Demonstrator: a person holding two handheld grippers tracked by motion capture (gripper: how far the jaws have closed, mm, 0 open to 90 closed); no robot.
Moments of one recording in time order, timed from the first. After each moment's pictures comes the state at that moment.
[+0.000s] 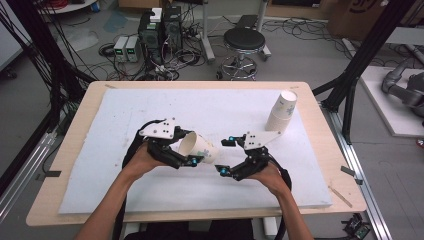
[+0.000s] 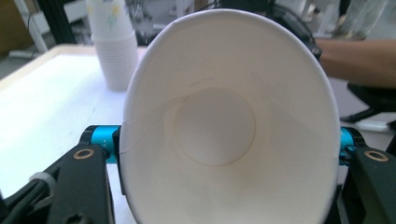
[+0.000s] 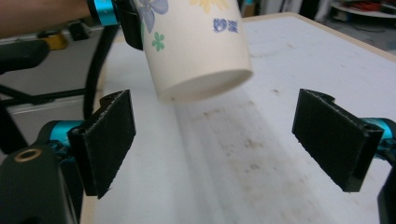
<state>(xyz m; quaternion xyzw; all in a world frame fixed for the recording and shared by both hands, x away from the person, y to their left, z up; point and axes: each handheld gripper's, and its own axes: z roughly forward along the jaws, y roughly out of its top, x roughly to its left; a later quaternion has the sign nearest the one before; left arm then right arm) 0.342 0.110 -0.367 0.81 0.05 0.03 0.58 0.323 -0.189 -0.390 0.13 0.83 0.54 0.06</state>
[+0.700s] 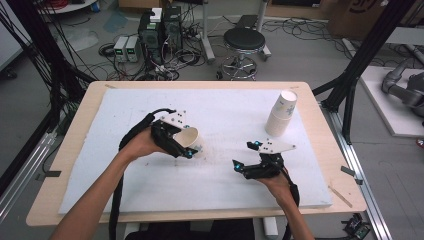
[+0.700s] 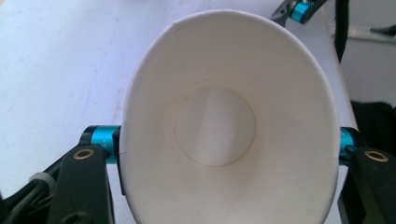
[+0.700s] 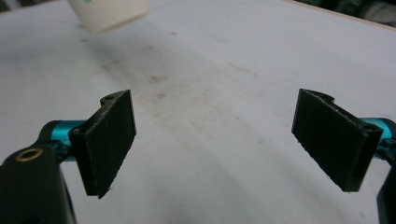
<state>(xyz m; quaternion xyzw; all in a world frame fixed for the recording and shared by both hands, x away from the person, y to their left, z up) 0.381 0.102 -0.357 0.91 0.06 0.04 0.40 0.314 -0.233 -0.427 0.30 0.81 0.48 0.17</state>
